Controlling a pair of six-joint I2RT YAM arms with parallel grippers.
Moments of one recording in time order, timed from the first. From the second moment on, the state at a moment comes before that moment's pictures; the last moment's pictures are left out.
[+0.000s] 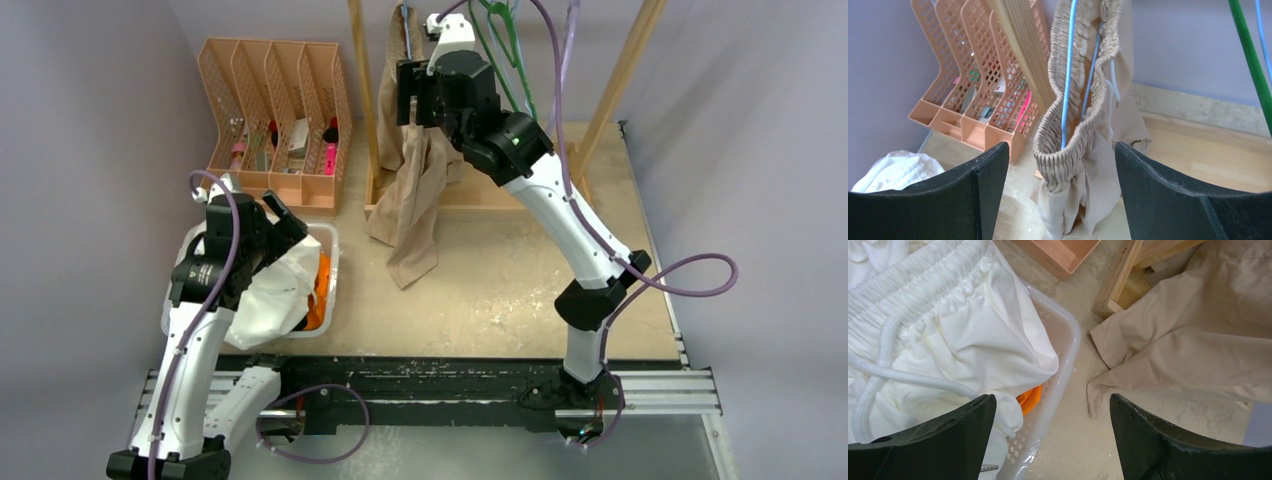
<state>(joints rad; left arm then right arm) -0.11 0.84 1.09 -0.91 -0.13 -0.72 0.80 1.88 2.39 -0.75 0.49 0.25</state>
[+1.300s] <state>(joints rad) -0.11 0.82 1.11 -0.96 -0.12 -0.70 0.77 2.03 2.45 -0.62 0.48 0.11</state>
